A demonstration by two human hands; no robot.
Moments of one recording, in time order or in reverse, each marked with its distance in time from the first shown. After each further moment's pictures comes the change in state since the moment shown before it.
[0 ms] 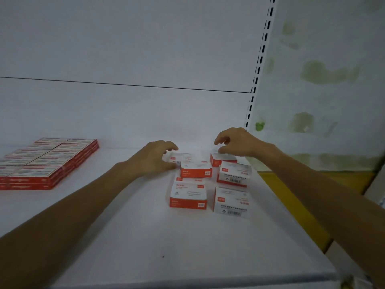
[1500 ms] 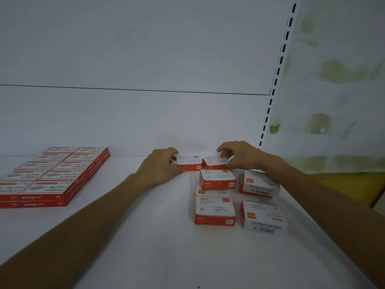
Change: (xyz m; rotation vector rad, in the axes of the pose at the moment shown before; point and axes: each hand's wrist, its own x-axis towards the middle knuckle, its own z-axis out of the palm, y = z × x) left_hand 0.017 -0.037 0.008 -0.125 0.095 -0.073; right_hand 0.027 -0.012 0.031 0.071 -0.090 -0.007
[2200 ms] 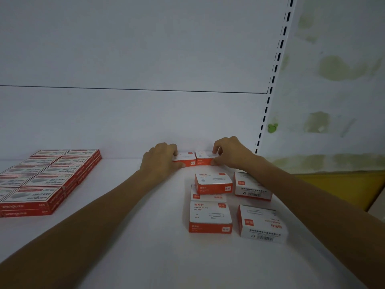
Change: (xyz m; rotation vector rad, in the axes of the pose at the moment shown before) left_hand 0.027 0.010 0.011 0.273 0.086 -0.022; right_hand 0.029 0.000 0.013 -0.068 0.147 0.073
